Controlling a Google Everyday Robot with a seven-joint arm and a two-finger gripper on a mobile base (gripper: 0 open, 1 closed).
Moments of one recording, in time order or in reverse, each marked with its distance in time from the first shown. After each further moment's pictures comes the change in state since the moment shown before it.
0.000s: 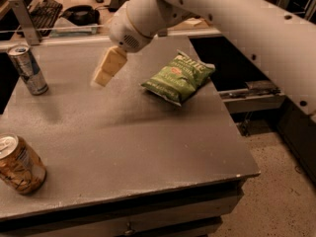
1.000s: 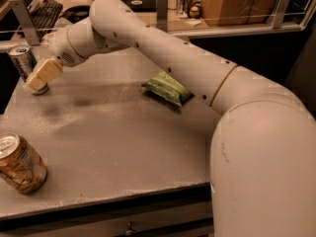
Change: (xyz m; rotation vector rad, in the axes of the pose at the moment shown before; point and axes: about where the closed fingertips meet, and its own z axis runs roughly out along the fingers) arm -0.094 -0.013 0.162 -0.093 -0.334 0.030
